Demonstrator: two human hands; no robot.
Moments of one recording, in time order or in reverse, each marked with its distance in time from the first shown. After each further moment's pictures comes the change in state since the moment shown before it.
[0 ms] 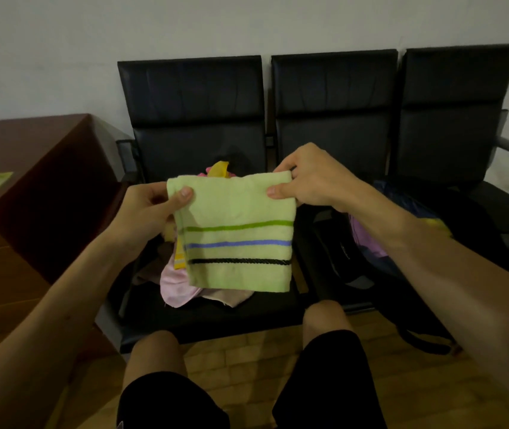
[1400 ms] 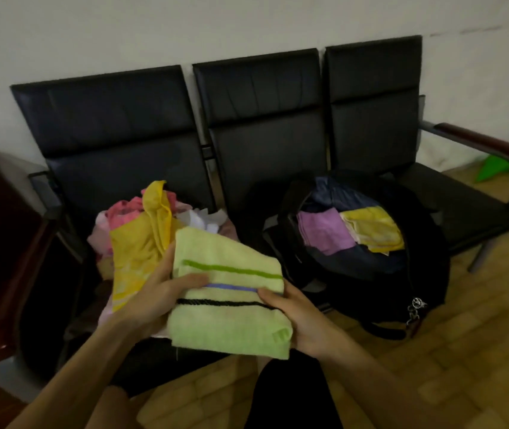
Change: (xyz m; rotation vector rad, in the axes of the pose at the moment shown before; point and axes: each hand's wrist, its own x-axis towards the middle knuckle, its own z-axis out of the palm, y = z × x) left_hand -0.006 -0.041 0.133 -0.299 -0.355 -0.351; right_hand -0.086 0.173 0.103 1.404 0.000 0.467
